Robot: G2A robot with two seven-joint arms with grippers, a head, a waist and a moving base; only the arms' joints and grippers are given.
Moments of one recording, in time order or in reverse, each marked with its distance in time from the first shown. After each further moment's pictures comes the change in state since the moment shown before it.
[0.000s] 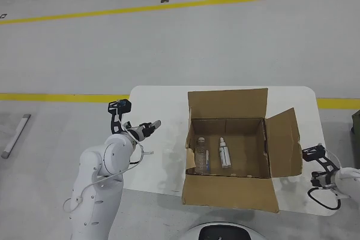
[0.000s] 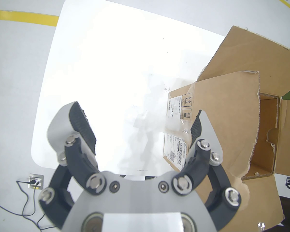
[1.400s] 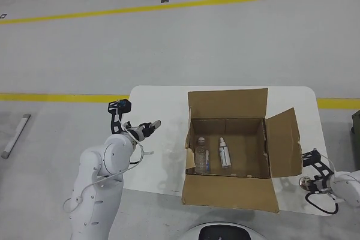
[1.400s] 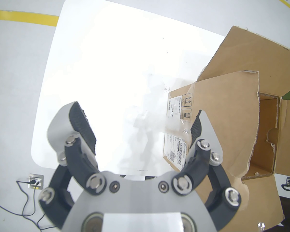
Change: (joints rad) left arm 0.000 0.000 0.000 0.000 0.000 0.000 0.000; right arm 0.008 -0.019 -0.057 0.046 -0.079 -0.013 -0.006
